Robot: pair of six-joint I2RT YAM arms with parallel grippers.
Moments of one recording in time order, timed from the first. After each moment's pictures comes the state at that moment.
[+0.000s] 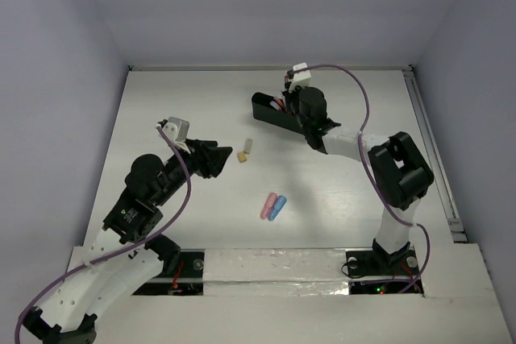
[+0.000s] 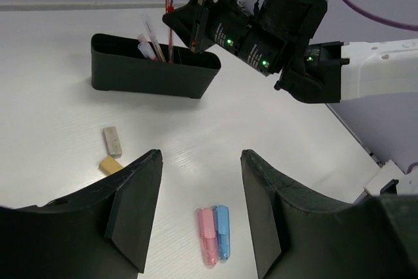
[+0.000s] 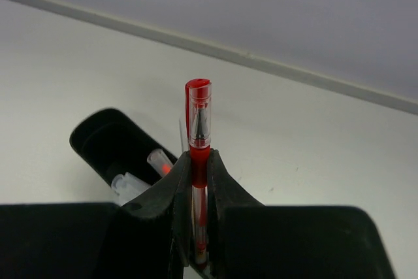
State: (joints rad) left arm -0.59 0.57 0.70 -0.18 0.06 -0.40; right arm 0.55 1.87 1.18 0.61 0.30 -0.06
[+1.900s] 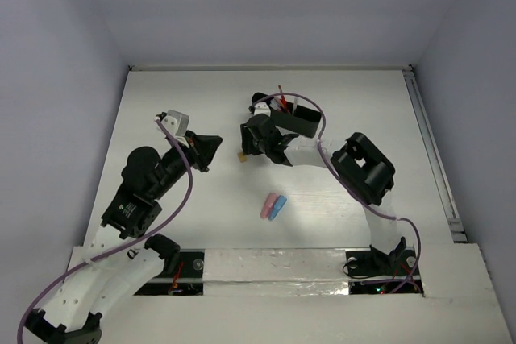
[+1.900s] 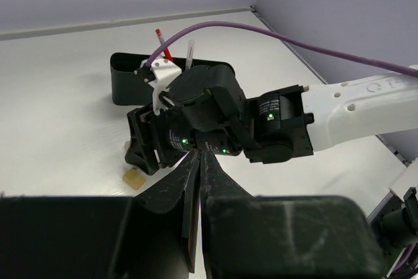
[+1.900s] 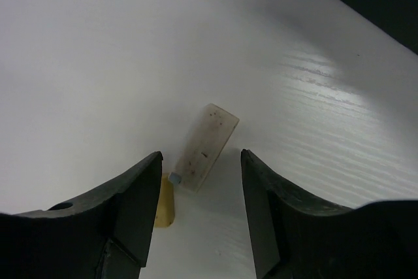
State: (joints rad) left arm -0.52 0.61 0.76 -0.18 0.12 -0.31; right arm 0.81 2.08 1.36 0.08 0.26 0.48
